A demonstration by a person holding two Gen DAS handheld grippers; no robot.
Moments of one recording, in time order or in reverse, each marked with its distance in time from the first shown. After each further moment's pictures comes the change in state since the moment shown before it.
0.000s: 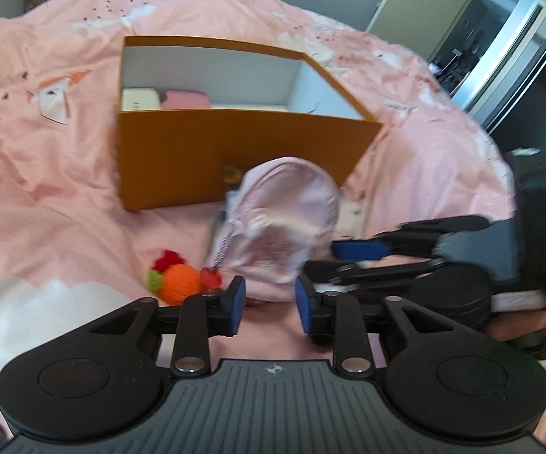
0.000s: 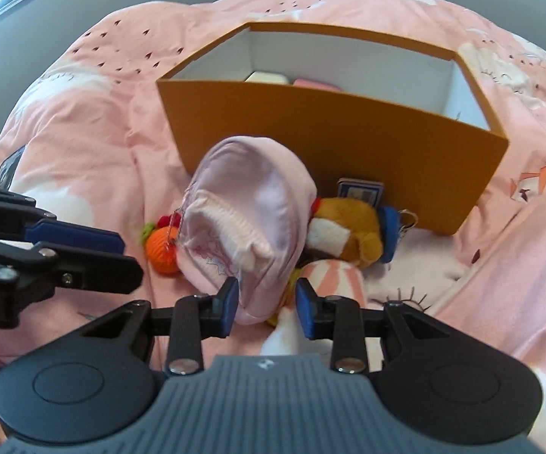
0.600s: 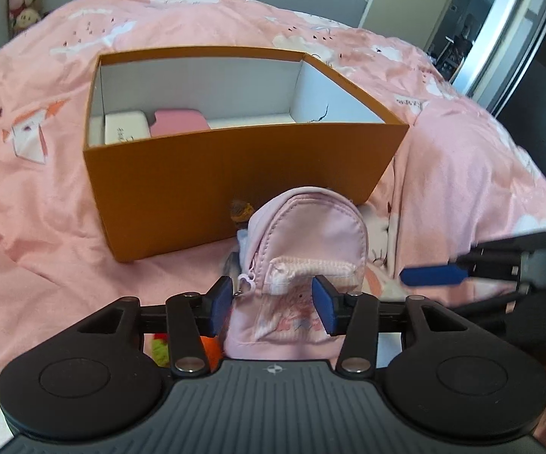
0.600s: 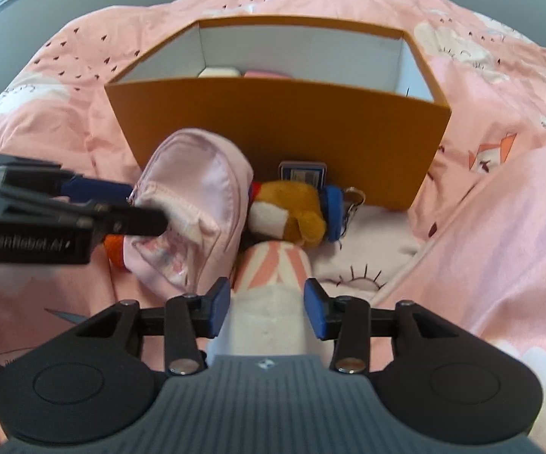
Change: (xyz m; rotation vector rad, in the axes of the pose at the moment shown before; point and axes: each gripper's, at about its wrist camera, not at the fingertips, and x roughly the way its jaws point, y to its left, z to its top) left arm 0.047 0.007 0.023 0.077 -0.028 0.004; right arm 0.000 -0.022 -0.005 0.071 0.033 -0.069
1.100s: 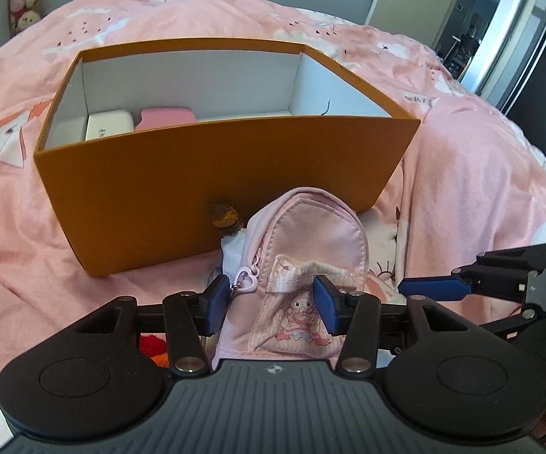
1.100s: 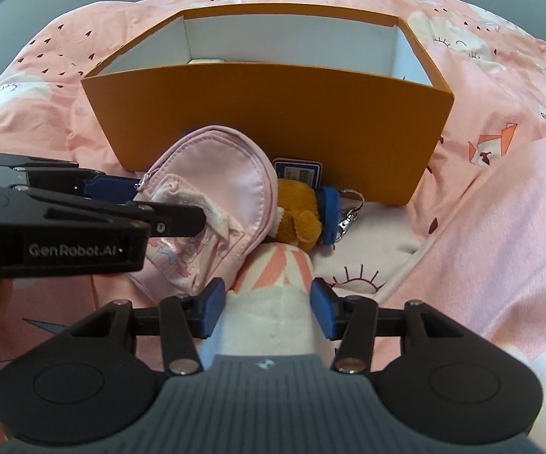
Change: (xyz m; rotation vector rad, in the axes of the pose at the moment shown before) left arm 0.031 -0.016 0.003 0.031 -0.001 0.046; right arm 0.016 -0.006 0.002 0.022 0.008 -0.025
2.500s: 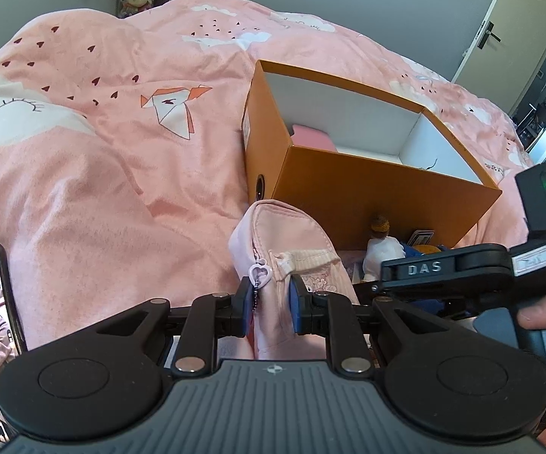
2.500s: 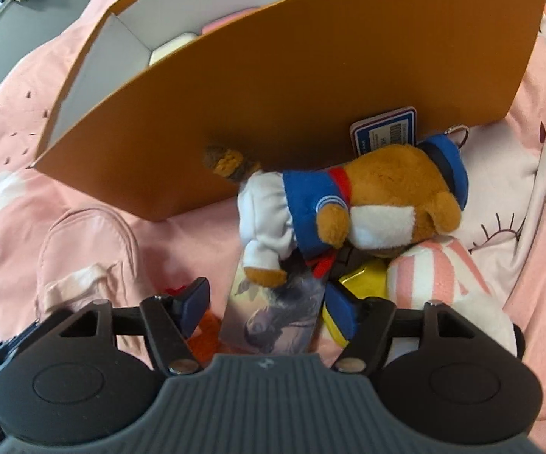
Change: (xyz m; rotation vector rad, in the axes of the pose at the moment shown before) left arm -0.081 0.090 -0.030 -0.264 -0.076 0.153; right arm 0.067 0.043 0.042 0.464 0.210 0.126
